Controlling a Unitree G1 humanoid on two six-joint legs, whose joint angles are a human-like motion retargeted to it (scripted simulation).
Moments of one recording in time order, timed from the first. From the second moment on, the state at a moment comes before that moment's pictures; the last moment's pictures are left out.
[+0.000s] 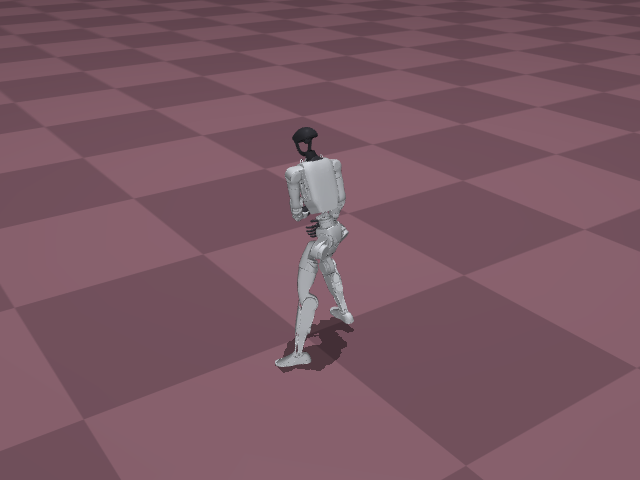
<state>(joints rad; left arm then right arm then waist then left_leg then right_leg) -0.54 -0.17 -0.60 1.06 0.79 -1.11 0.00 -0.14 -0.12 -0.01 0.86 0.39 -0.17 0.50 -0.25 0.15 0.16 -0.28 0.46 0.51 -0.02 0.30 -0.21 -0.67 -0.28 -0.30 0.94 -0.45 -0.04</state>
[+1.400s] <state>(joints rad) -0.64 0.28 0.19 0.32 0.66 -0.75 0.22 -0.73 -0.10 -0.01 0.95 0.75 0.01 0.56 0.08 0.04 -0.04 -0.45 0.29 0.34 0.41 -0.08 -0.14 -0.27 -0.50 -0.45 0.37 -0.01 0.16</state>
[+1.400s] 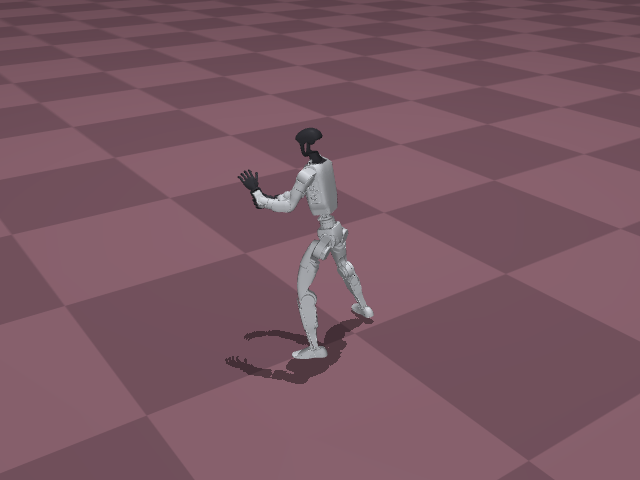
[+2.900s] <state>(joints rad) 0.22 0.46 0.44 1.56 0.09 -0.07 -0.28 -0.69 -1.57 -0.25 0.26 -1.24 -0.75 -0.98 -0.41 -0.05 -0.14 0.03 0.22 0.46 0.04 -0.13 -0.26 -0.67 -0.41 -0.56 0.52 0.05 -0.02</state>
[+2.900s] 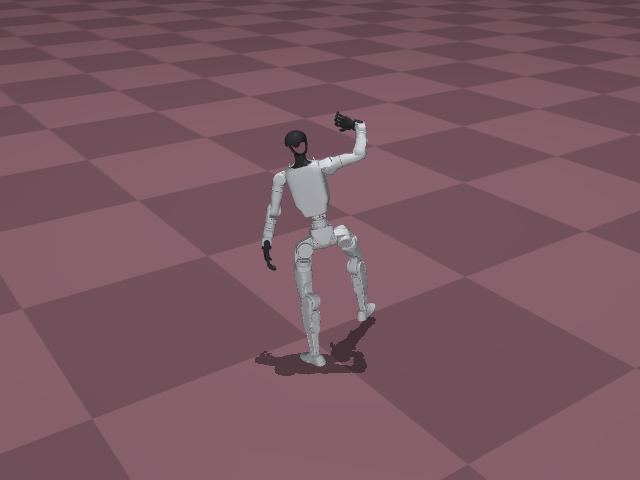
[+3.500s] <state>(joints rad) 0.53 0.45 0.52 1.66 0.52 -0.05 -0.10 -1.25 -1.27 0.30 0.33 -1.28 -0.78 -0.99 0.11 -0.24 -0.03 -0.61 0.03 -0.11 0.24 -0.10 -0.07 0.08 0.18 0.20 0.22 -0.33 -0.17</state>
